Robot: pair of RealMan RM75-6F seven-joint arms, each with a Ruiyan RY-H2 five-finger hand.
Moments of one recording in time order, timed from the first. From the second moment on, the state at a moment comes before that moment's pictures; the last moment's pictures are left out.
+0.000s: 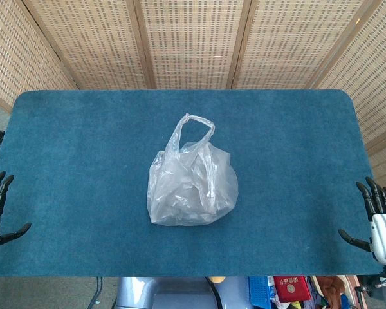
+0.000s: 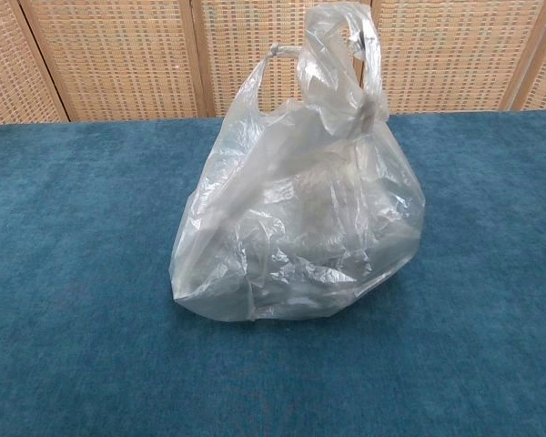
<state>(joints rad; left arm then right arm) -0.05 -1.09 -0.05 -1.71 1.51 1.56 0.10 0.03 -1.05 0.09 -1.72 -1.51 1.56 0.05</state>
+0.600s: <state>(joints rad) -0.05 -1.07 -0.06 -1.76 1.49 1.55 0.11 0.12 -0.99 0.05 -1.72 -1.64 1.43 0.45</state>
